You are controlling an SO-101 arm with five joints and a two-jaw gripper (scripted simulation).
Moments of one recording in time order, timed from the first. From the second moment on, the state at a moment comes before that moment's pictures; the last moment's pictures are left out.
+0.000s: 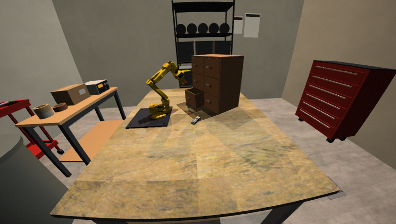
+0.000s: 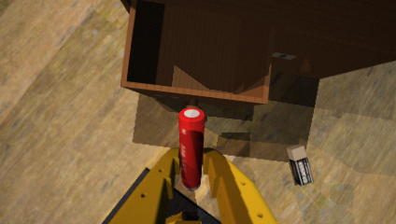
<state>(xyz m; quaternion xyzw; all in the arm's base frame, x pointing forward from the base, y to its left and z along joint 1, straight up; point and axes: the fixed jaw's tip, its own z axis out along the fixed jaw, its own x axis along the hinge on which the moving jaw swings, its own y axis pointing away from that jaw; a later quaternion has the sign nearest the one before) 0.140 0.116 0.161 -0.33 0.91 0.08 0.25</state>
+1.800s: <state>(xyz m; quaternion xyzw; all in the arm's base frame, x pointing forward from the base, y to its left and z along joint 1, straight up) 0.130 0.107 0.156 -0.59 0.77 0.00 0.26</state>
